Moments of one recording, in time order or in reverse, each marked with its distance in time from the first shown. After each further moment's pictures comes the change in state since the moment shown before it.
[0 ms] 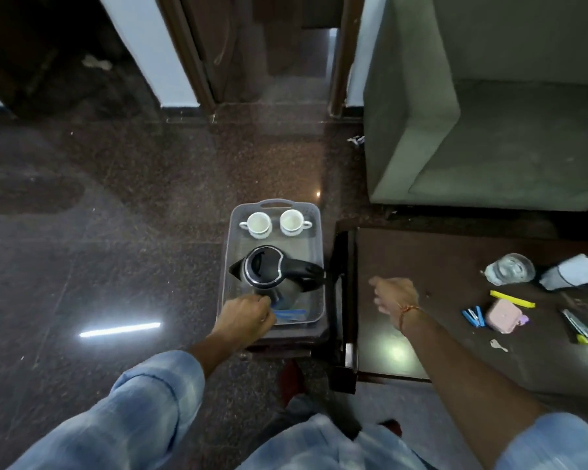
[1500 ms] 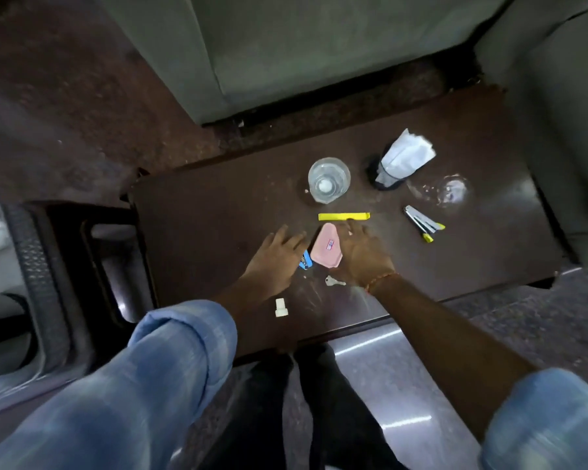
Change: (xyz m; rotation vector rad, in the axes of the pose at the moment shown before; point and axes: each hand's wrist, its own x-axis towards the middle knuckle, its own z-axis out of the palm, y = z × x) left_hand 0.275 0.454 0.238 0.267 -0.455 0.525; right_hand 0.297 0.160 -0.314 -1.054 -0.162 -0.505
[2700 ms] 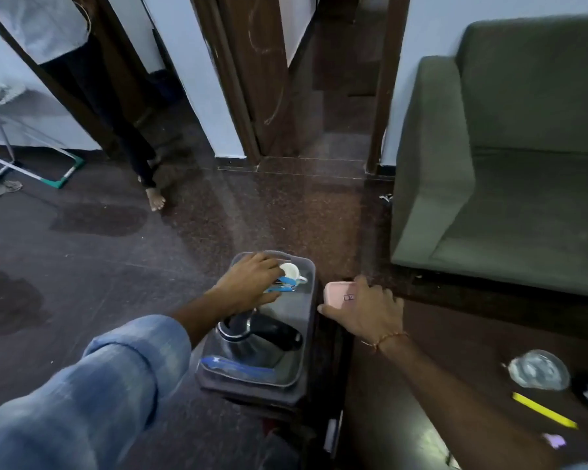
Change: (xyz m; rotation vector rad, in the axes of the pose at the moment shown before) left_hand -0.434 -0.321 -0.105 0.045 0.409 -0.421; right_hand -0.061 -0.454 -0.125 0.043 0.232 -0.177
